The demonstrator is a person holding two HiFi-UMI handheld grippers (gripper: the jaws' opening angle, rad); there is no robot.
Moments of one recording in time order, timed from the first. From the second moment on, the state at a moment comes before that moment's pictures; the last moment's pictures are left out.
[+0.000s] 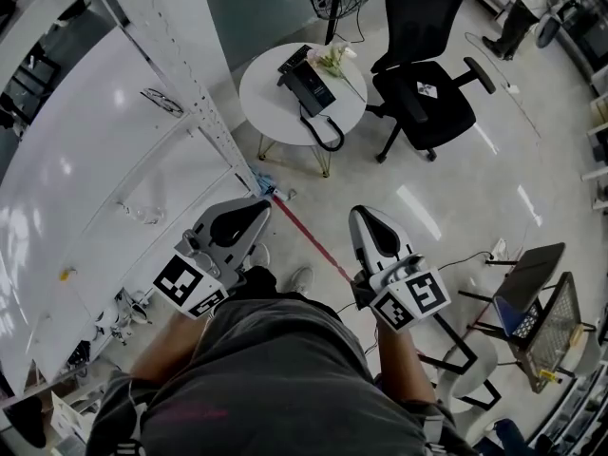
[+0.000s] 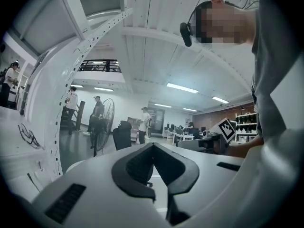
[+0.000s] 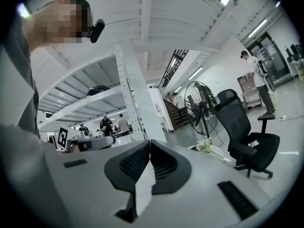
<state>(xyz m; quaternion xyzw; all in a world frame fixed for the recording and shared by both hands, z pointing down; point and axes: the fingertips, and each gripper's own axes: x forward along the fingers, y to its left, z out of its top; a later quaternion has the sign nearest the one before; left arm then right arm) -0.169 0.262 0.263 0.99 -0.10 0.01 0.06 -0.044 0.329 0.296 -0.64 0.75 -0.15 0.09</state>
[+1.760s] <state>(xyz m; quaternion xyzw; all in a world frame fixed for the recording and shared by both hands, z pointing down) -0.049 0.033 0.297 0.99 0.00 0.01 0.10 0.043 0.081 0.309 -0.68 0.71 -0.18 0.06</state>
